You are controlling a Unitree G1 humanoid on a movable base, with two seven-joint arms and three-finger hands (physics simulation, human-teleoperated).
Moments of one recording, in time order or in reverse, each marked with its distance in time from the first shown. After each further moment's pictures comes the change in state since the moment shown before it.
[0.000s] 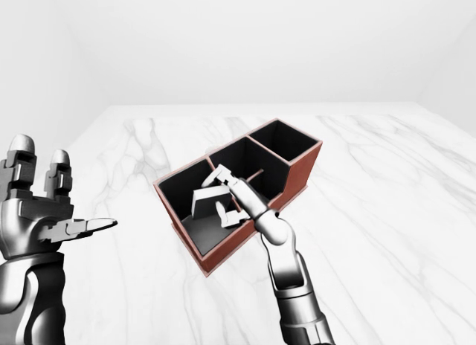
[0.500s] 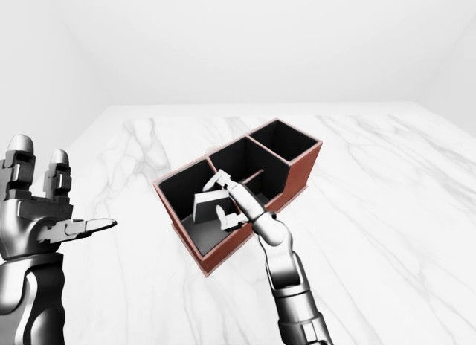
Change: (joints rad) left arm 0.003 -0.001 0.003 -0.005 -0.001 0.000 -0.002; right arm -0.002 0.008 0.007 0.072 -0.016 0.000 -0.015
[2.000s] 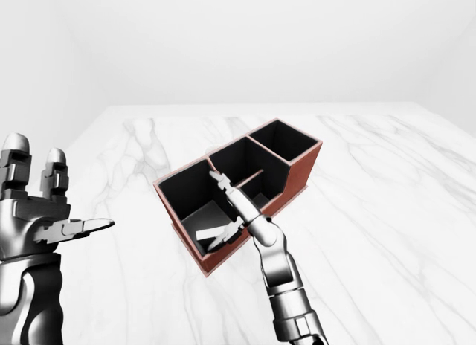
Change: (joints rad) left arm -0.001 0.002 0.007 -0.009 -0.010 0.000 -0.001; right arm -0.018 0.027 0.008 0.125 -0.026 0.000 -0.044
